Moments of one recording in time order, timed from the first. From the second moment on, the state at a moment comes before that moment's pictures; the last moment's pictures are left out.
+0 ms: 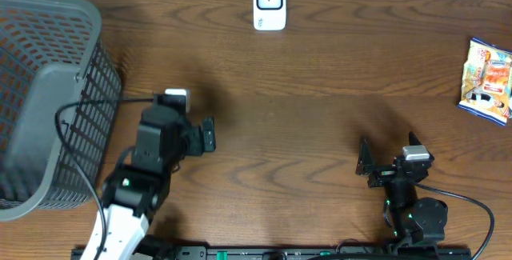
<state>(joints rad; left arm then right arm) -0.27 0.92 0.64 -0.43 -0.02 -0.24 0.04 0.01 0.01 -0.07 -0.05 0.02</state>
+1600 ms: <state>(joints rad) -0.11 0.02 0.01 -0.05 0.17 -0.13 0.04 0.01 0.01 -0.07 -0.05 0.02</state>
